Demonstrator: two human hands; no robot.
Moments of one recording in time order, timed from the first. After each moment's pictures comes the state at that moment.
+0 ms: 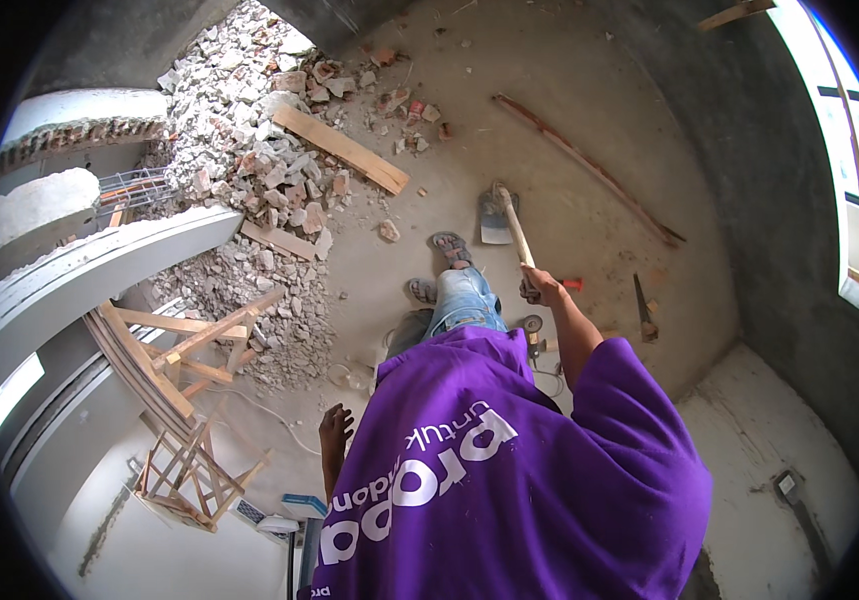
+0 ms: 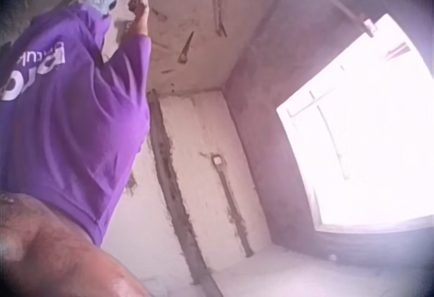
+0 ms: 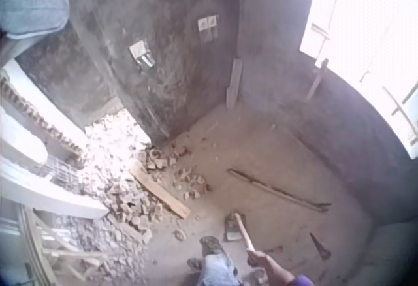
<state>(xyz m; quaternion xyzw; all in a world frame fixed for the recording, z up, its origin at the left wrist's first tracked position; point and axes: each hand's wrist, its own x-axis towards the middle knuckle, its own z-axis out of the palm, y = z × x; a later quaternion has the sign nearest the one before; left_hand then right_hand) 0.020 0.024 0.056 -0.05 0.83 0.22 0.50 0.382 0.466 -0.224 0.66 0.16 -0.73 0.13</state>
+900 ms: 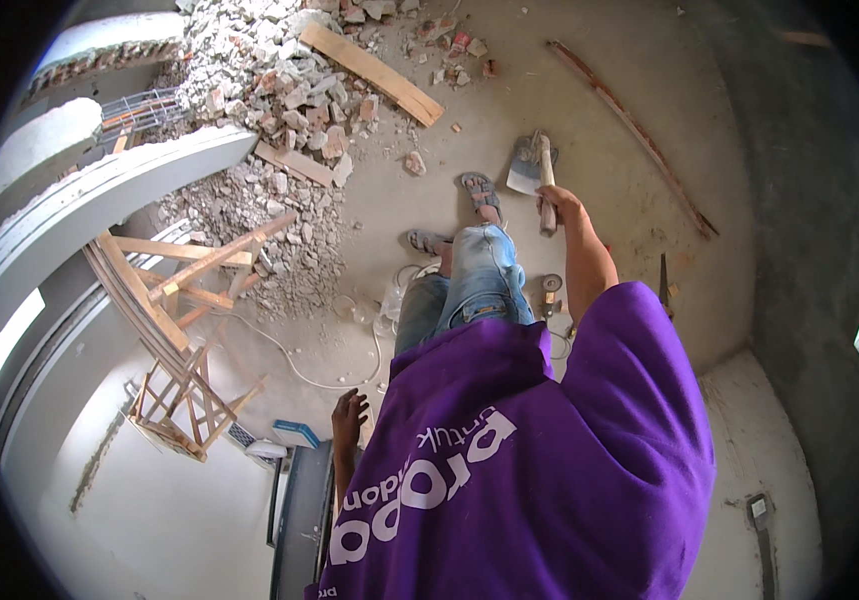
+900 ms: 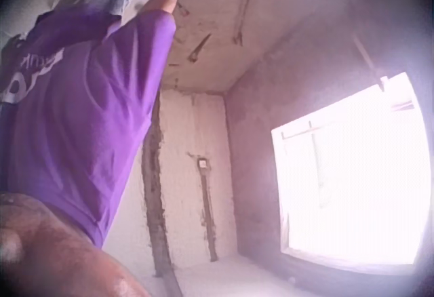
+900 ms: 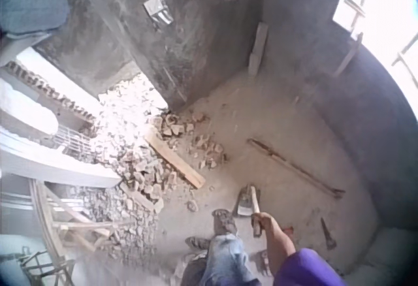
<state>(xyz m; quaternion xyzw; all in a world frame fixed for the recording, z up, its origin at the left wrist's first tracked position) 0.084 -0.011 0.103 -0.14 0.83 0.21 0.50 0.323 0.532 -0.341 0.63 0.19 -0.72 0.20</state>
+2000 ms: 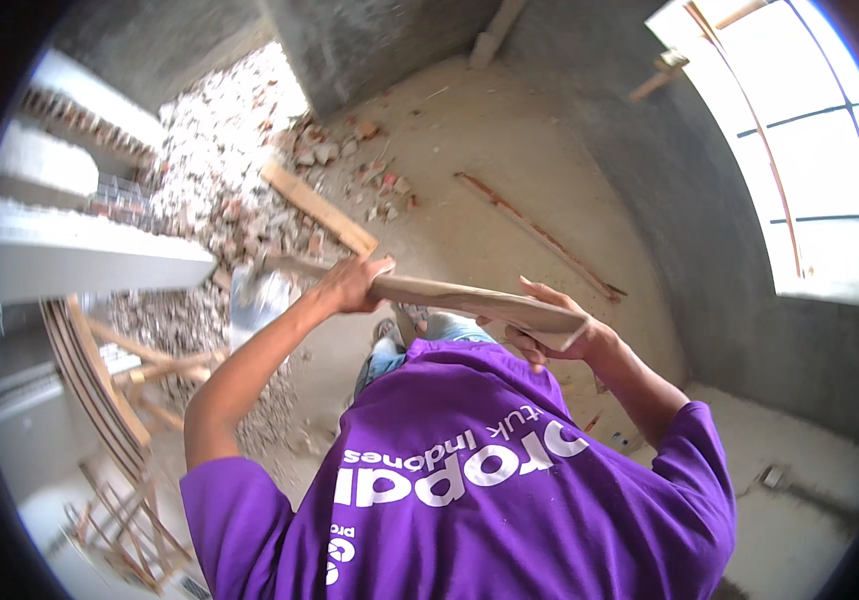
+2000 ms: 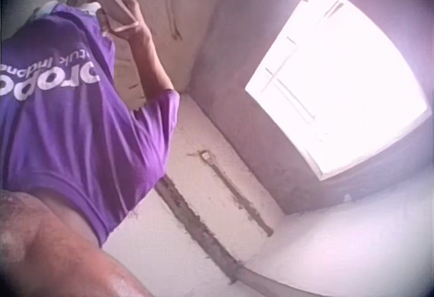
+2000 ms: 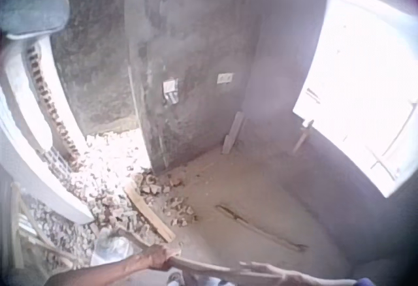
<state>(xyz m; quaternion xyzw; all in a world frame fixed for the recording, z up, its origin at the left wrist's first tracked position) -0.055 0.369 0.094 0.76 0.56 0.12 0.31 0.306 0.468 0.226 0.23 0.13 -0.96 0.08</state>
